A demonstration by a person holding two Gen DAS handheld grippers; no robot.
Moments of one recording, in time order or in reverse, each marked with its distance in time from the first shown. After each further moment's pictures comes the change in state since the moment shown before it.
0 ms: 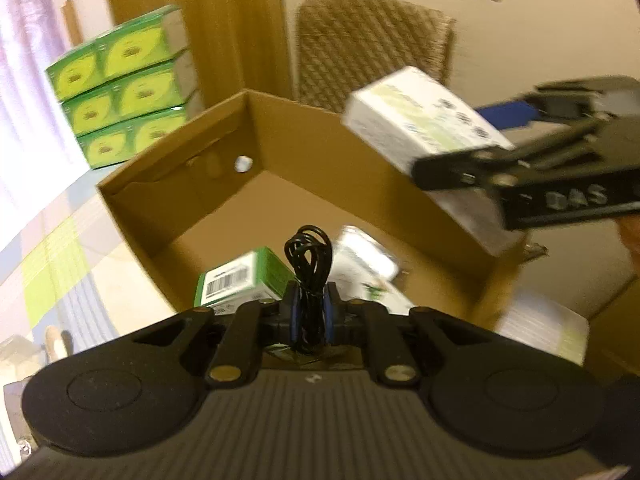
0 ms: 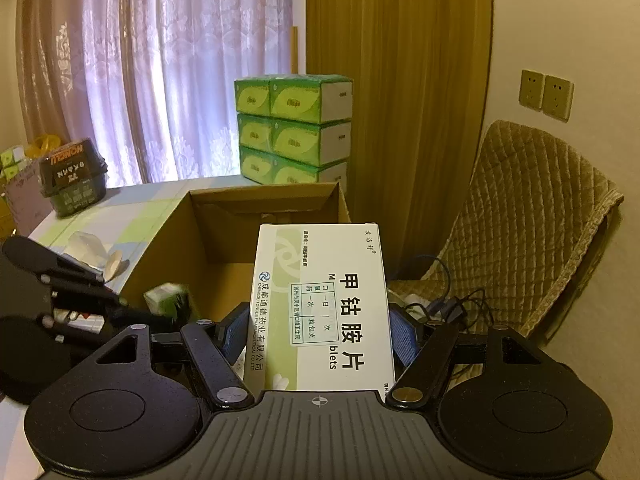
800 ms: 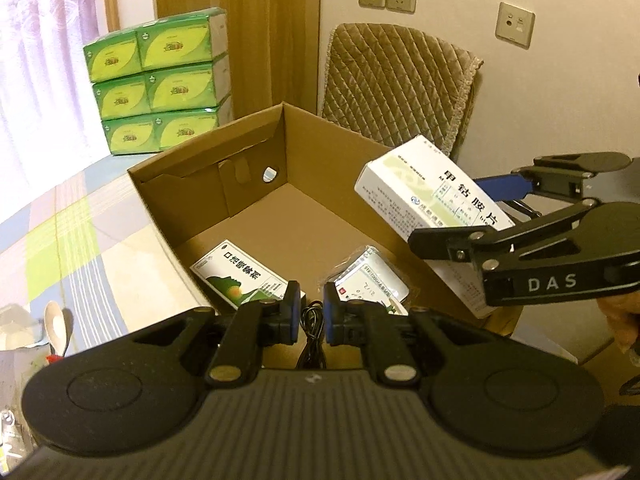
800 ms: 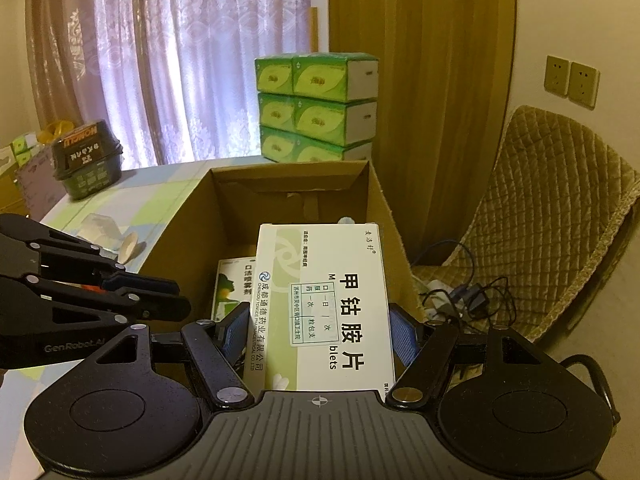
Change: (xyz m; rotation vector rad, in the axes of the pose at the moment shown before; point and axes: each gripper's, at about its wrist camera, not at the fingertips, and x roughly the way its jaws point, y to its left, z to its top) left arm -0.019 0.019 -0.005 -0.115 -0.067 0.001; right arm 0.020 0.015 -0.005 -0.013 0.052 0.052
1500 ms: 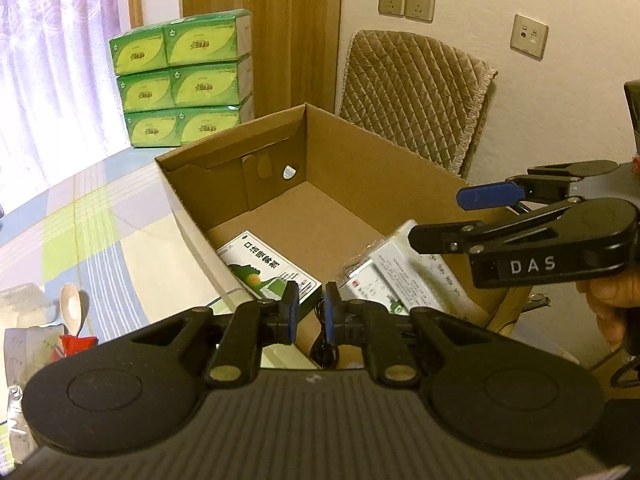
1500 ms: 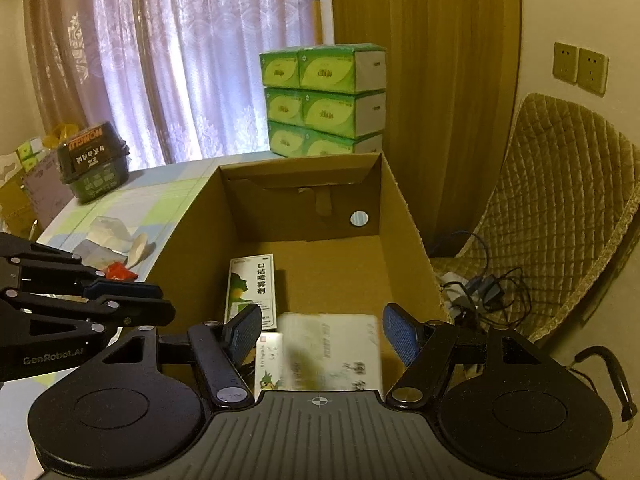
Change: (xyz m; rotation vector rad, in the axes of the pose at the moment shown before) left arm -0.016 0.007 -0.011 -0.047 -0.014 0.036; right arm 0.008 0.000 0.003 0.027 0.020 0.032
